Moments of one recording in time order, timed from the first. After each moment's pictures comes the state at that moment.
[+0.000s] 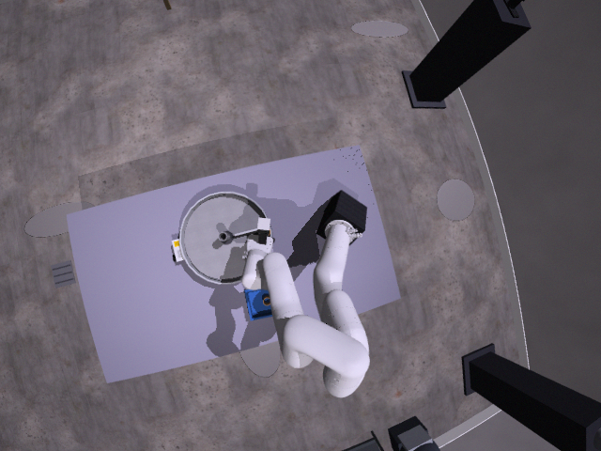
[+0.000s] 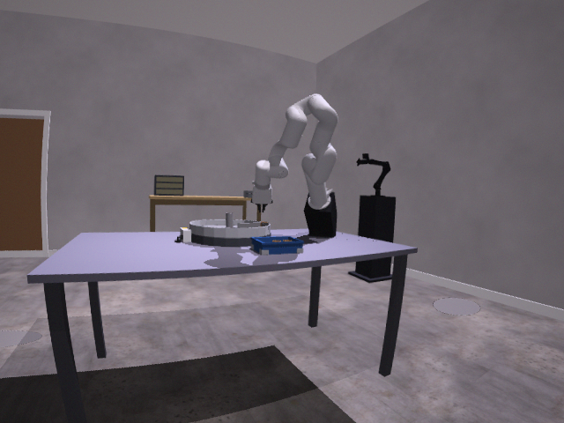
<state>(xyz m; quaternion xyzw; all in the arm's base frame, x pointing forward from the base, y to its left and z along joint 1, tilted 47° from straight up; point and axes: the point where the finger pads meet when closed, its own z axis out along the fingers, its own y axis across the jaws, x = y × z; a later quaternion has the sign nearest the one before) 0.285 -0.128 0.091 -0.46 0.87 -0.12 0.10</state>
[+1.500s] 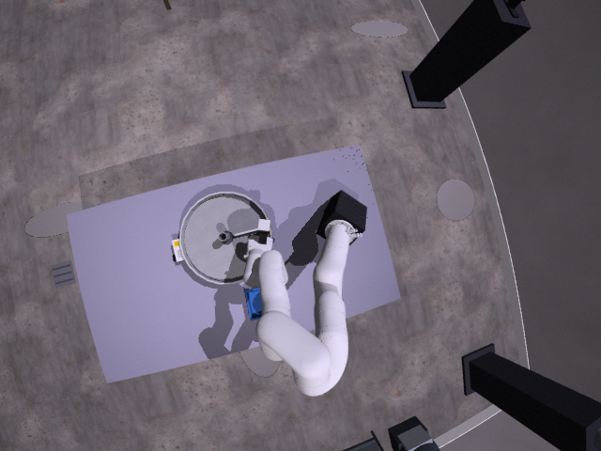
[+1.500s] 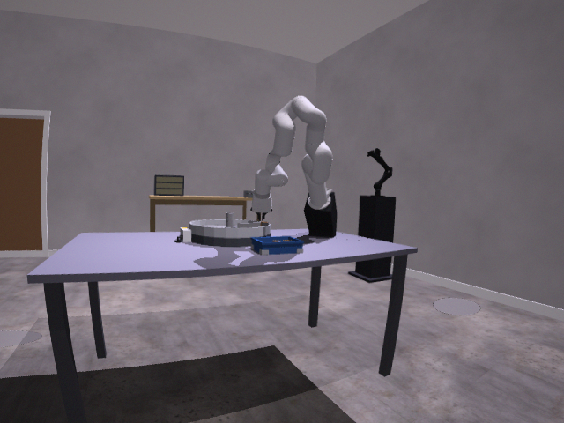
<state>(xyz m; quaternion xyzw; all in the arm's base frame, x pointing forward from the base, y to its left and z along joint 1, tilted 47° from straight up) 0.311 -0.108 0.060 -0.46 0.87 -0.12 0.10</state>
